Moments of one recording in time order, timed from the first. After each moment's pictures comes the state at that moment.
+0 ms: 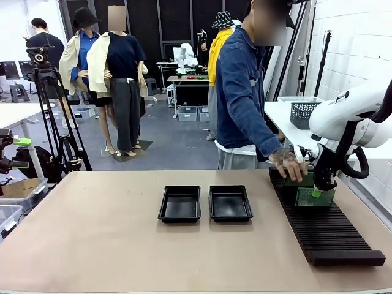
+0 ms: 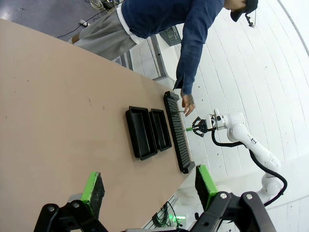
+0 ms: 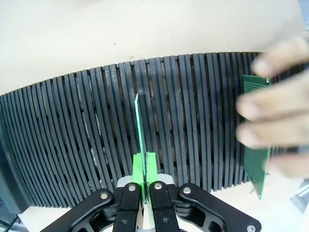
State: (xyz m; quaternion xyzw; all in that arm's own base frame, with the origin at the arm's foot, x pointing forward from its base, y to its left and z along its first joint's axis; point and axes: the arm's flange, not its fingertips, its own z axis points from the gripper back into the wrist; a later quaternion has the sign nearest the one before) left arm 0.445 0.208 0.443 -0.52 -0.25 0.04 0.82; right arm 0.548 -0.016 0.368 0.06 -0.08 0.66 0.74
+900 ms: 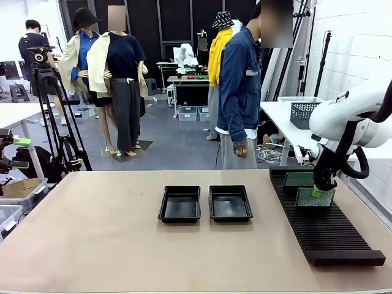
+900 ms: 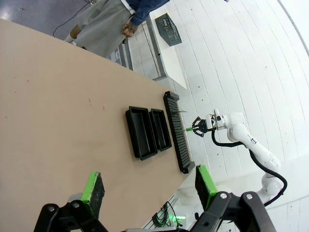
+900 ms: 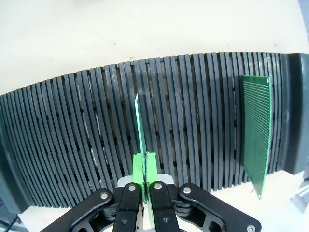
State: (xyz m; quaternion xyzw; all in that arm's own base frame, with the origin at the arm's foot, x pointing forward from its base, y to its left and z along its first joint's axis) left arm 0.445 0.208 0.443 -0.52 -0.25 0.04 0.82; right arm 0.548 -0.016 0.368 0.06 -0.08 0.66 0.74
